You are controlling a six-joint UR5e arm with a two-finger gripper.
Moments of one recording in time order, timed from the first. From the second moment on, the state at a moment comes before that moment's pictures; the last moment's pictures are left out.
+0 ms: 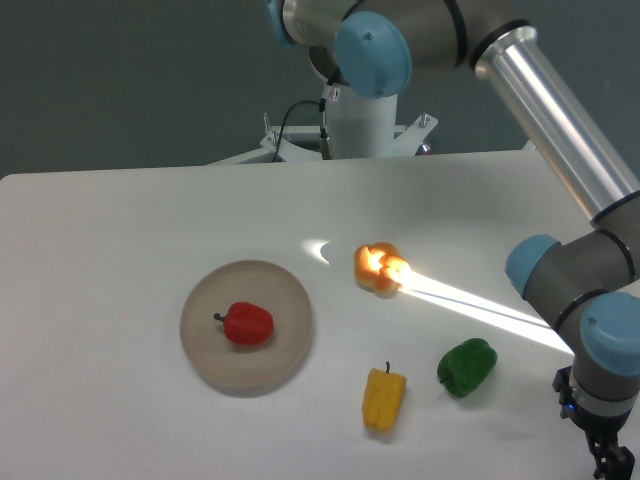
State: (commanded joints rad) arm 2.60 -2.61 -0.65 -1.19 1.60 1.75
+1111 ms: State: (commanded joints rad) arm 2.25 -2.16 -1.18 -1.25 1.60 1.50
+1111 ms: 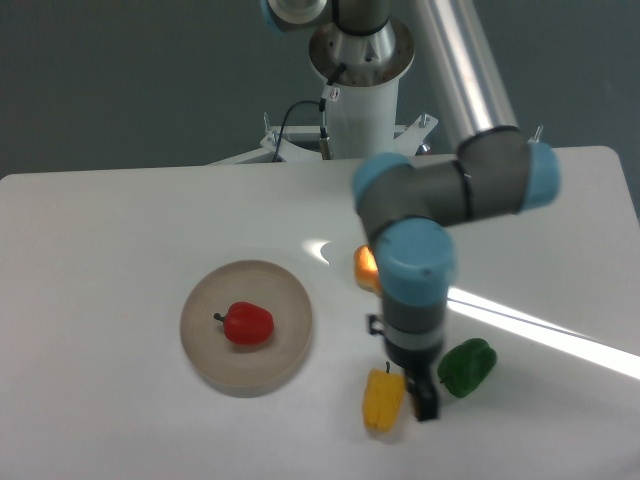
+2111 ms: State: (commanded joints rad) arm 2.07 -2.10 -1.46 -1.08 1.61 1.34
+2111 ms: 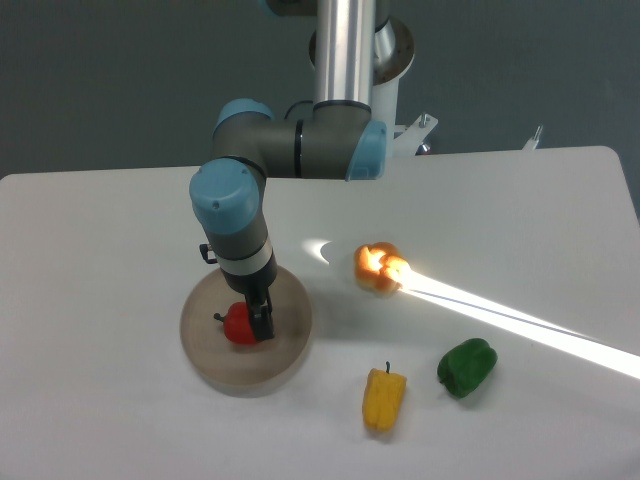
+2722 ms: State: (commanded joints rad) arm 2.04 -2.15 -1.46 -1.02 1.60 1.34
